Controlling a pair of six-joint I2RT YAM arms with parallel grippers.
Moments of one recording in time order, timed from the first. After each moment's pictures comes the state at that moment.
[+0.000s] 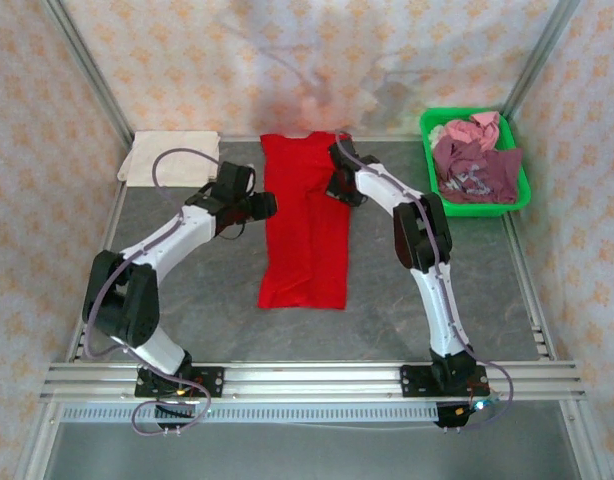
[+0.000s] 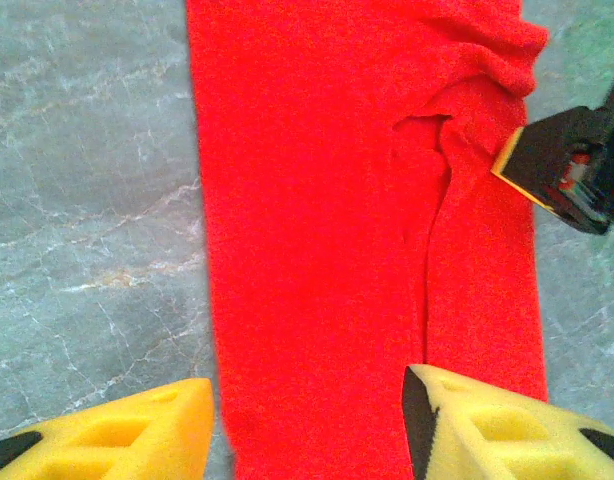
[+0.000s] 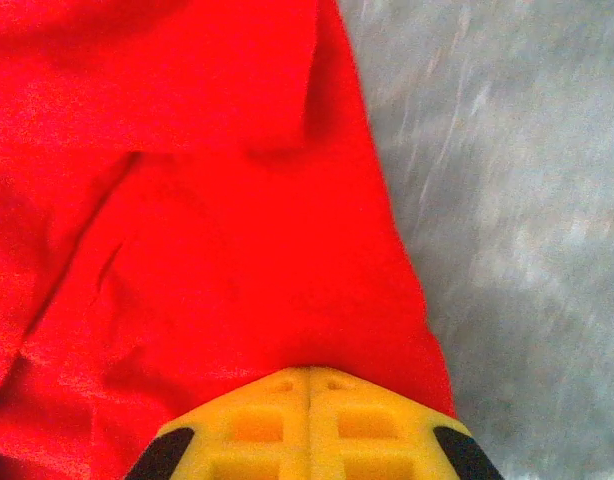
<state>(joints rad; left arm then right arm) -0.31 1.59 1.17 -0.41 0.06 -0.50 0.40 2.42 2.04 -0.75 0.05 0.76</state>
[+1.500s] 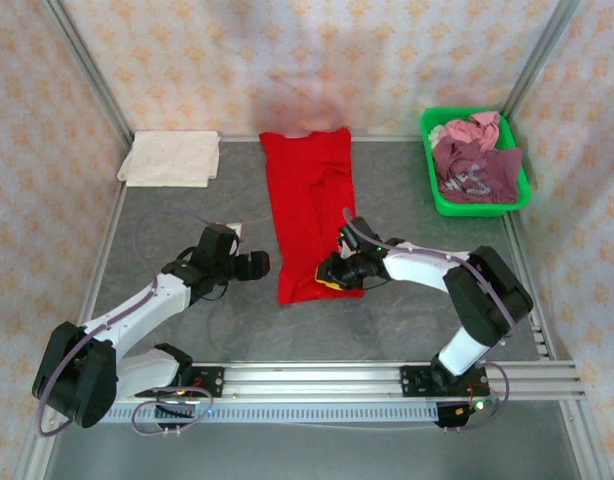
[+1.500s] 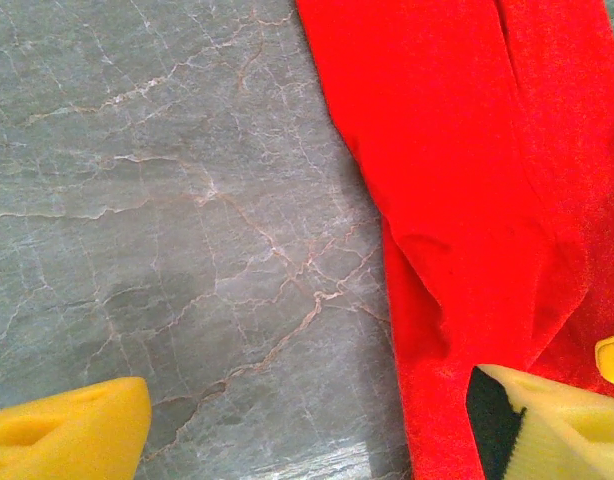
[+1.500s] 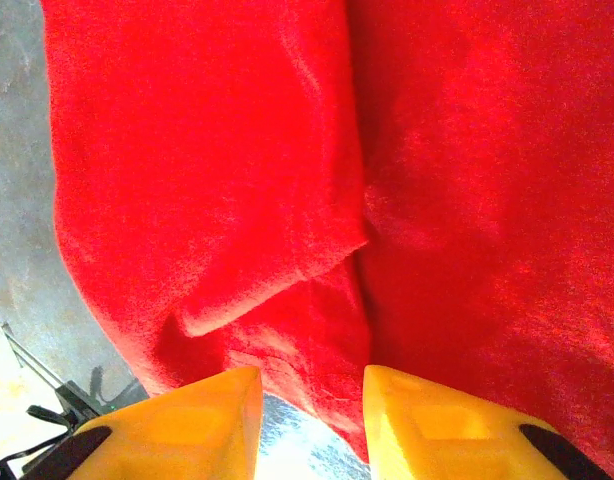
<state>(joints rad) -0.39 1.15 0.60 -0.32 0.08 -0.49 0.64 1.63 0.83 -0.26 -0.47 0.90</state>
